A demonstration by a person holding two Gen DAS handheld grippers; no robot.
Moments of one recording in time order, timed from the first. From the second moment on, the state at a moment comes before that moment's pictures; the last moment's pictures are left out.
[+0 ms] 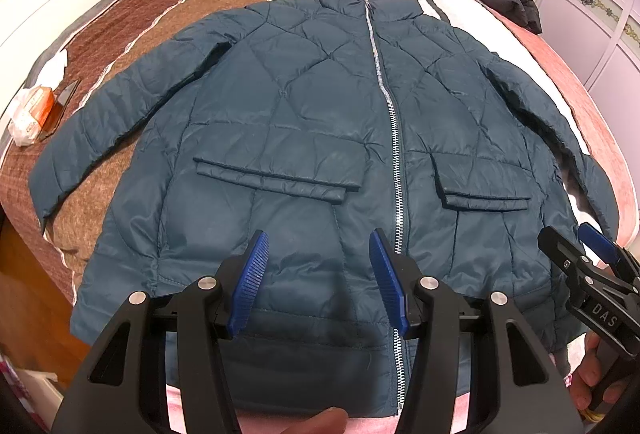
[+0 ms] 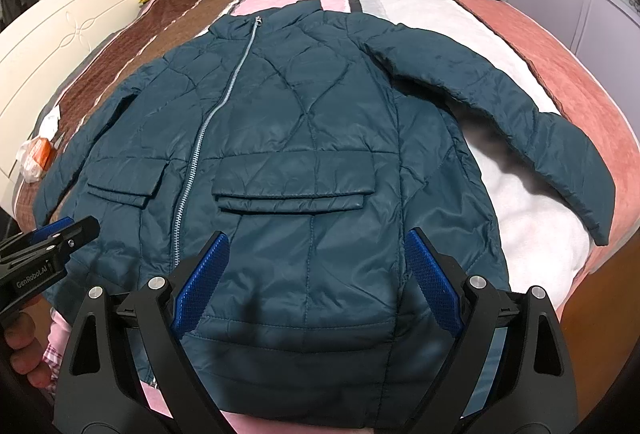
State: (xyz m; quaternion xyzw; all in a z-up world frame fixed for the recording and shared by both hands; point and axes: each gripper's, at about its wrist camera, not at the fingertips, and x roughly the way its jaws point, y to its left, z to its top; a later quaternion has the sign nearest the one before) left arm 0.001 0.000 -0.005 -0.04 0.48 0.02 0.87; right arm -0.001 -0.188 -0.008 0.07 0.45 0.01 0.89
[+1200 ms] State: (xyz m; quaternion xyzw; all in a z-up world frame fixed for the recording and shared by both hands) left arm 0.007 -0.011 -0.012 -0.02 0.50 0.00 0.87; right arm 0.008 -0.277 -0.007 0.17 0.44 -0.05 0.88
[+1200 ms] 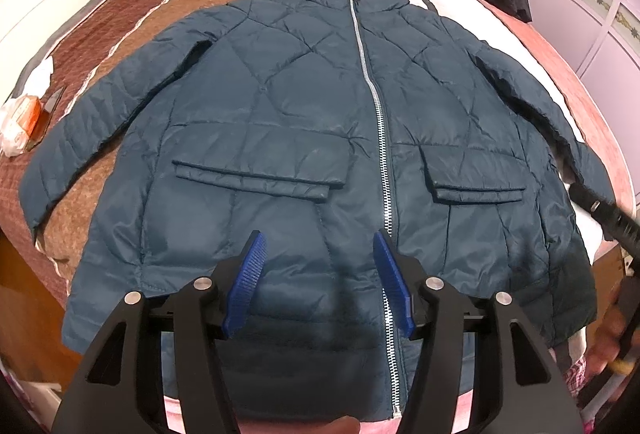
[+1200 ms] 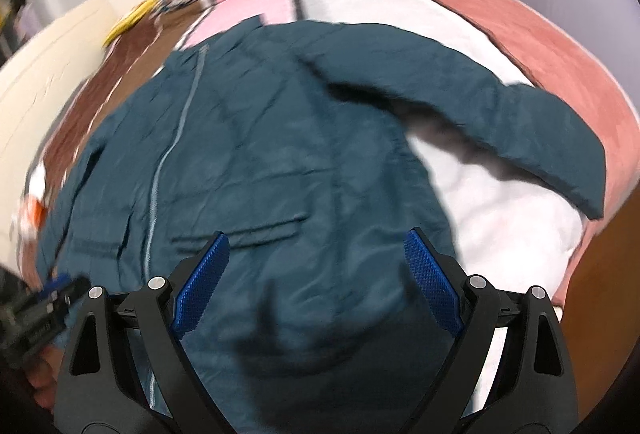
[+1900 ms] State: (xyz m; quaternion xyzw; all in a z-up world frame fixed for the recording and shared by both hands) left arm 0.031 -0.009 -0.026 -0.03 0.52 -0.03 0.85; right arm 0.017 -0.476 -0.061 0.60 0.34 -0.17 0.71
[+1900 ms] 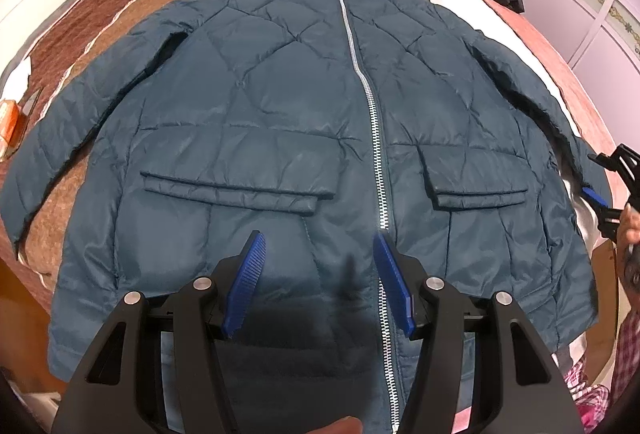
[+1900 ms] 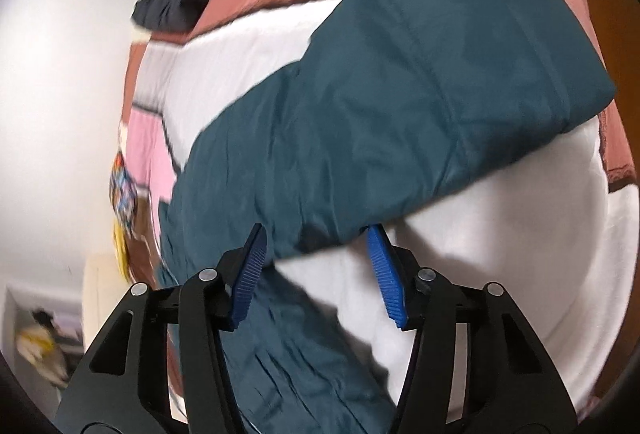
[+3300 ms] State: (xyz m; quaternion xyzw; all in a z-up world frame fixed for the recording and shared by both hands) left arm 0.059 0.075 0.001 -0.12 0.47 0.01 0.88; right arm 0.130 -0.142 0.040 -0.01 0.39 0.17 0.91
